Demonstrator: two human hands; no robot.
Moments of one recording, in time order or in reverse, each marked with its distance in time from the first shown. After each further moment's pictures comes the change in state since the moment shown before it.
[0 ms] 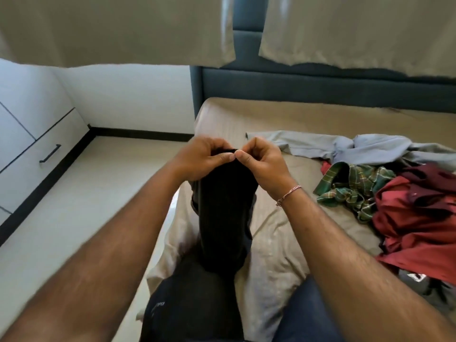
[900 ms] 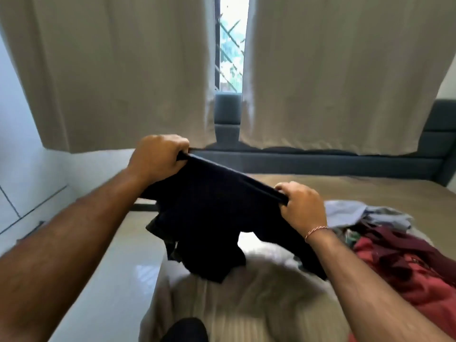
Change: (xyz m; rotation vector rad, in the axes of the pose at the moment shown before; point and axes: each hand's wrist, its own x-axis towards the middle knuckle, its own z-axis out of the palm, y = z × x) left_hand 0.053 0.079 -0.131 0.868 0.467 0.260; right_hand 0.002 -0.056 -0.142 -1.227 0.431 -0.261
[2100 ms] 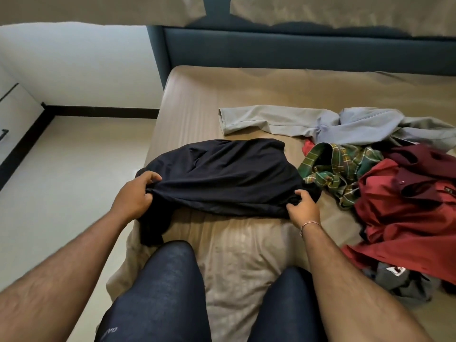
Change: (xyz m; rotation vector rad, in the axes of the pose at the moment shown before) left_hand -0.235 0.028 0.256 -0.525 -0.707 -0.740; right_hand -0.190 0.130 0.201 0.234 -0.587 1.008
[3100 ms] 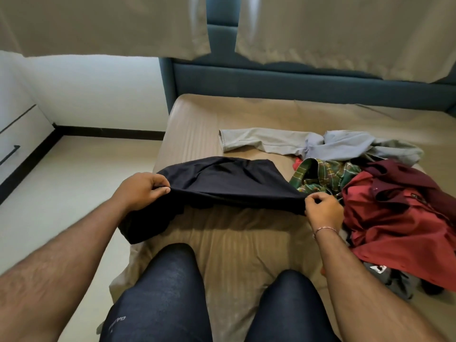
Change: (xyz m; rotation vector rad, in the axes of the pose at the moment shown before) left_hand -0.024 0.025 -0.056 0.162 -0.028 0.271; right_hand -0.057 -0.017 -0.081 0.090 0.421 -0.145
